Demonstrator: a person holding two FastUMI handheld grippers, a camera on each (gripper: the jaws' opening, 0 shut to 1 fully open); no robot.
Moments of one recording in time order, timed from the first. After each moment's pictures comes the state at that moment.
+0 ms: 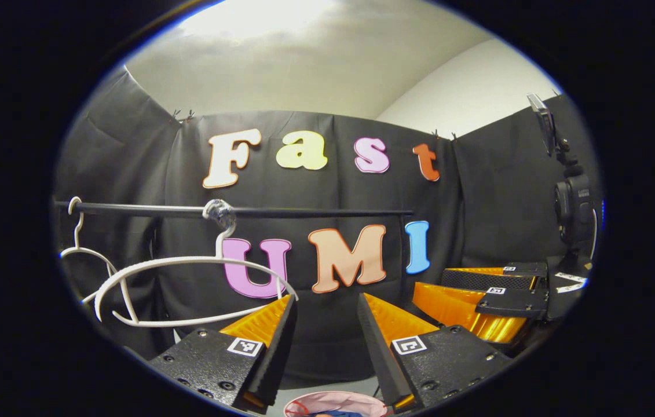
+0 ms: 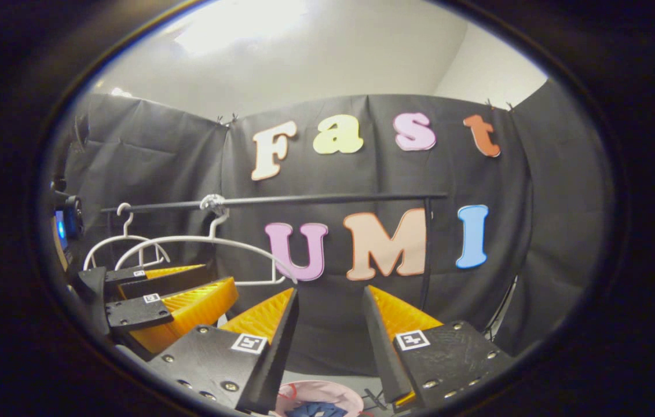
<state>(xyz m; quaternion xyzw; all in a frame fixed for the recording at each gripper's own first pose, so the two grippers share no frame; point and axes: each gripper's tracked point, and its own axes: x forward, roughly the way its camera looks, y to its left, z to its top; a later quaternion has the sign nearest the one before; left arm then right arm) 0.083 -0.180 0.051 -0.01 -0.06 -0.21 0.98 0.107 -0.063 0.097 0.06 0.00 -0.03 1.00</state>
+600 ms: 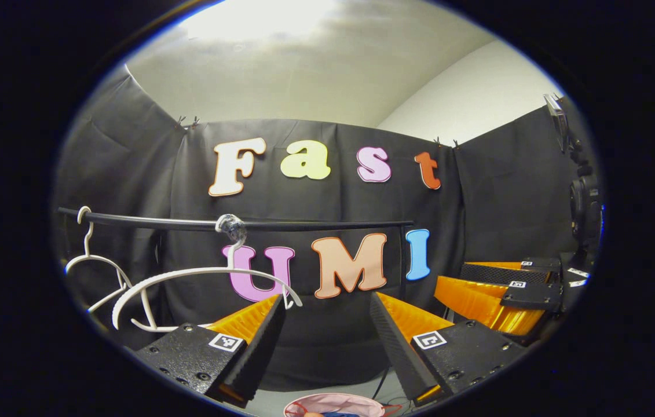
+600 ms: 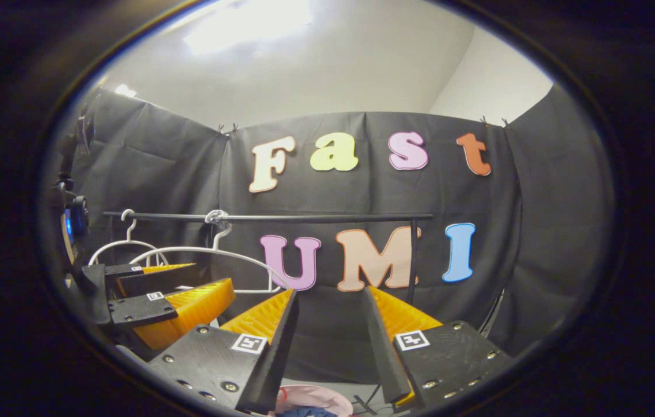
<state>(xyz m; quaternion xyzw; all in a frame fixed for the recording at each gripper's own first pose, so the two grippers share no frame) 0.069 -0.162 0.061 -0.01 -0.07 -0.20 0.98 0.086 -0.069 0.112 0.04 -0.02 -0.04 1.00</state>
